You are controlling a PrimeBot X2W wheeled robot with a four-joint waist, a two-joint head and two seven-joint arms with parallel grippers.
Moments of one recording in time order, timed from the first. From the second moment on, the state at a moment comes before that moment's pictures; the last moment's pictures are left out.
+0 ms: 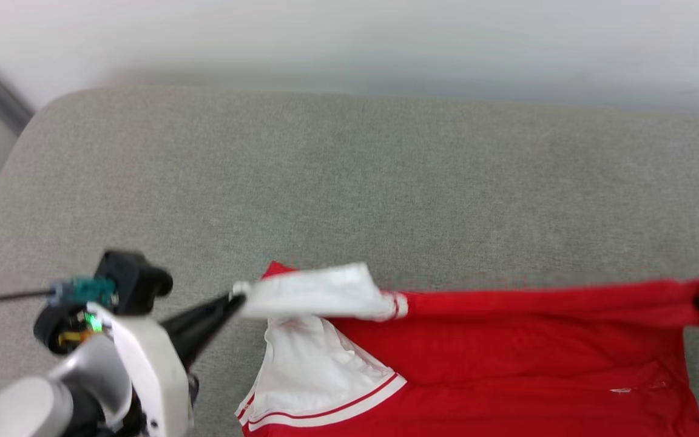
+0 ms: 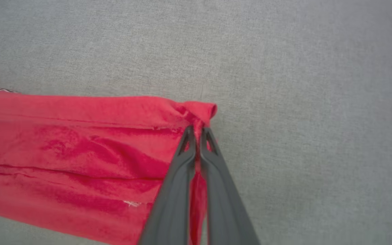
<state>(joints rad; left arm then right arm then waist) -0.31 0.89 -0.61 -0.34 -0.97 0.02 0.34 -0.10 -0.52 -0.10 -0.07 0.53 0.13 0.78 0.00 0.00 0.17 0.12</state>
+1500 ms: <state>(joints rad) -0.17 0.74 -0.67 -0.17 -0.74 0.13 -0.03 0.09 -0.47 -0.22 -0.14 0.64 0.13 0.83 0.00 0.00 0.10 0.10</state>
